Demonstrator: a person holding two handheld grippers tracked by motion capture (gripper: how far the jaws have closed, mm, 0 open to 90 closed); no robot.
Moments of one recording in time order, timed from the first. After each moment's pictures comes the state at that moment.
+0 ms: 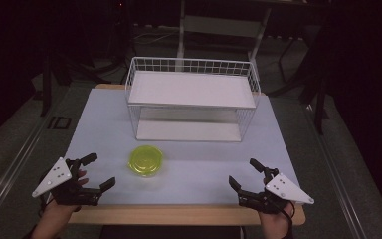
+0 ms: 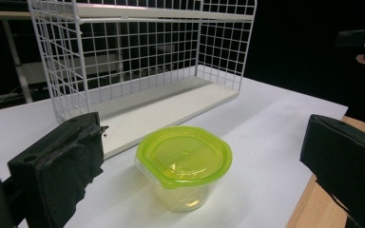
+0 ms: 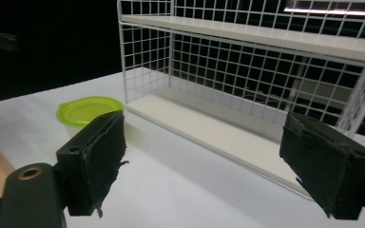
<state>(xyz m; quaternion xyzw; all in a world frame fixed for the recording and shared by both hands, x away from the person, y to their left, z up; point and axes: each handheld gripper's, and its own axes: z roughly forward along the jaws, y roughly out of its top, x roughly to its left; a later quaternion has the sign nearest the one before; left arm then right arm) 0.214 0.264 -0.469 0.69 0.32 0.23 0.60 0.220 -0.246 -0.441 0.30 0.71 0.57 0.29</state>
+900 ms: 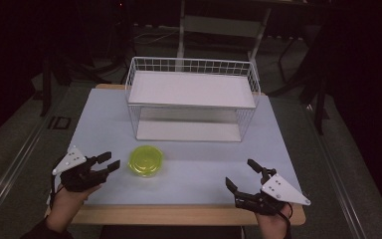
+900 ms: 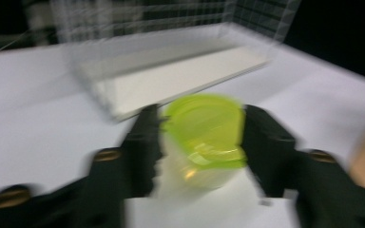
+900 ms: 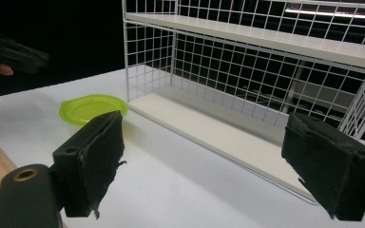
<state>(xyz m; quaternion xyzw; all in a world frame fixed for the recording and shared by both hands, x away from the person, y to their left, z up) 0.250 0.257 -0.475 0.72 0.41 0.20 0.52 0.215 -0.236 -0.437 0.30 0.71 0.56 0.30</state>
